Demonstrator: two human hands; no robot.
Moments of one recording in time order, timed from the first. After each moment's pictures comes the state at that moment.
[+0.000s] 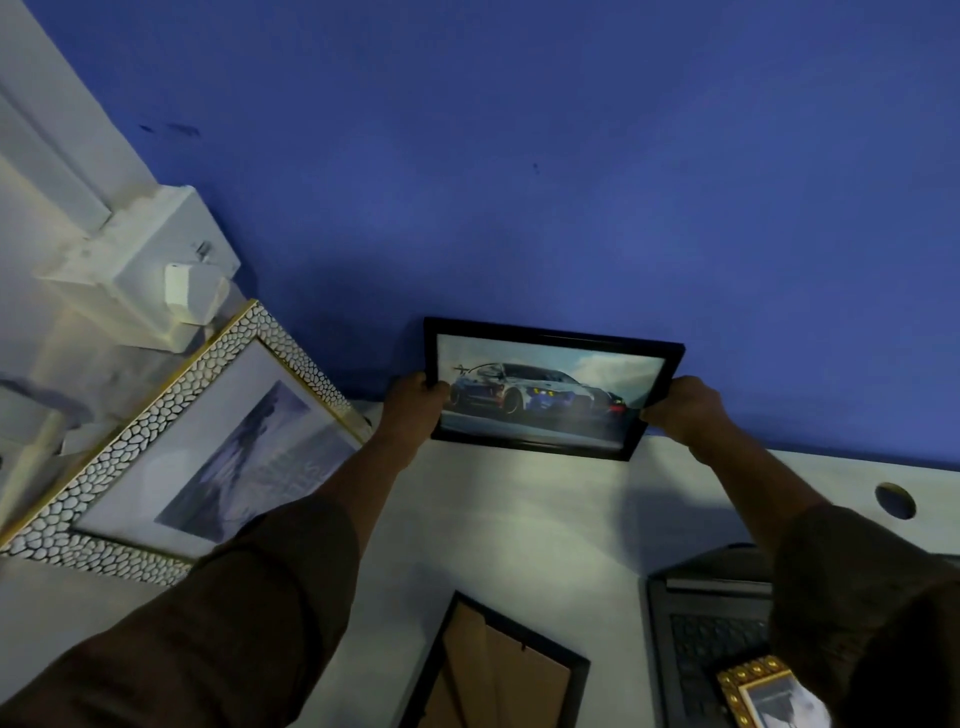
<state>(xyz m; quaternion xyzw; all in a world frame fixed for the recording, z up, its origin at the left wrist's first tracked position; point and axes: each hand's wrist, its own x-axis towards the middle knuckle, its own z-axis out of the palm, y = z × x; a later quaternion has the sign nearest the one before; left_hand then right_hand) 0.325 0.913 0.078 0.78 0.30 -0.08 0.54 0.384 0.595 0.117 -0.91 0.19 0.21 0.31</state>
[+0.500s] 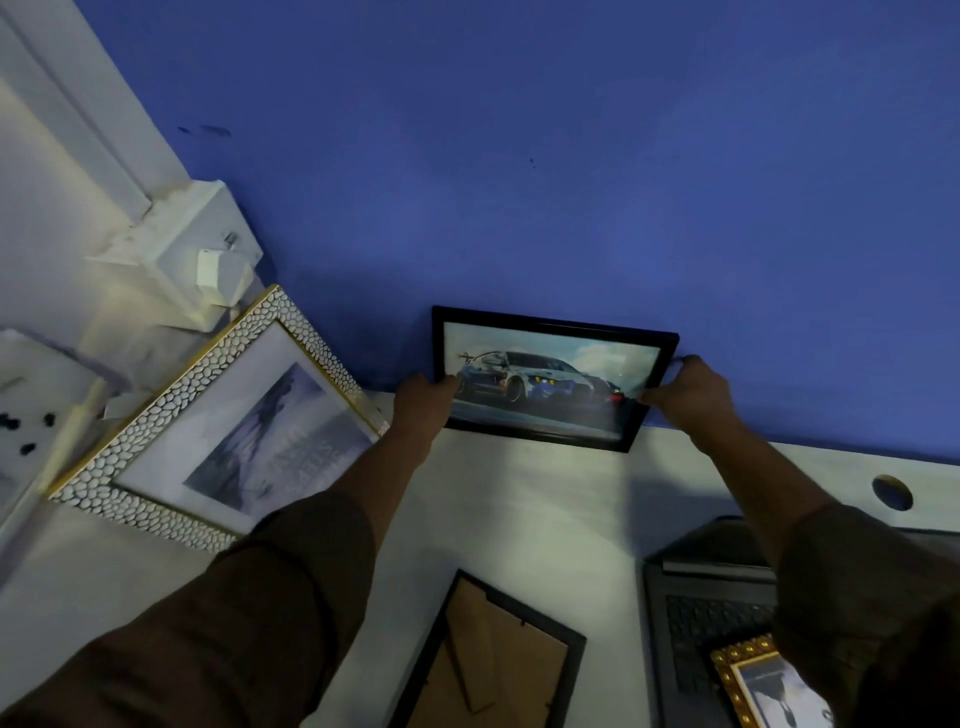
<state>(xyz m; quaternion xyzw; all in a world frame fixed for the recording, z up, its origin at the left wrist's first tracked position) 0.301 0.898 0.088 0.73 0.34 -0.05 0.59 0.366 0.594 0.136 -0.91 0.18 0.15 0.33</state>
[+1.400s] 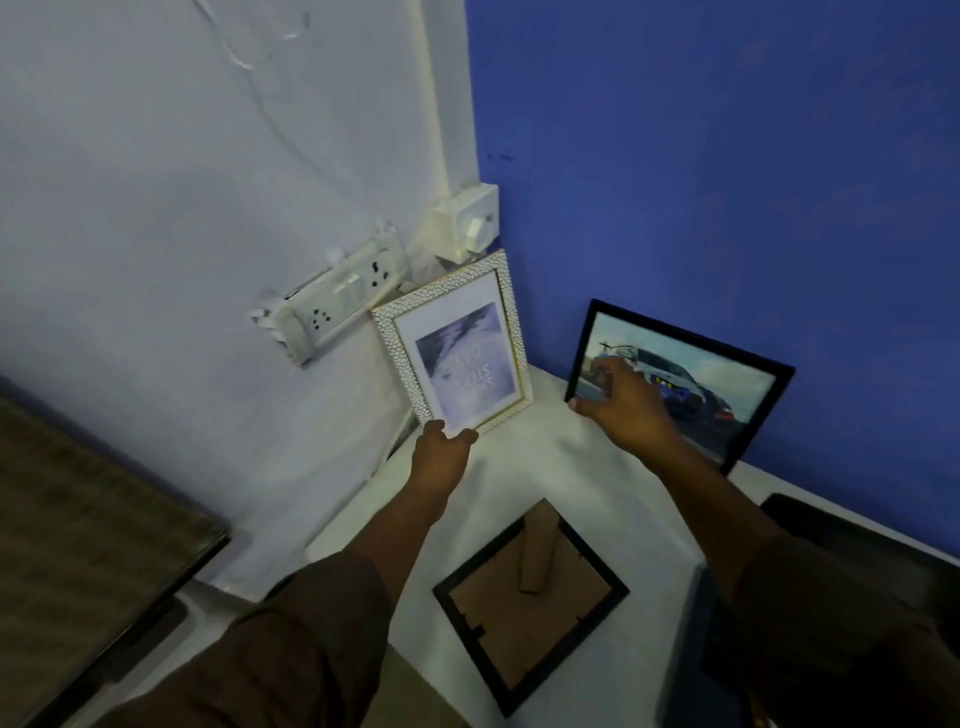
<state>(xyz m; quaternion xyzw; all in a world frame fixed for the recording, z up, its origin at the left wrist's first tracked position) 0.027 0.874 0.140 0.66 0.49 0.13 0.56 0.195 0.701 0.207 -0.87 -0.25 0.20 0.39</state>
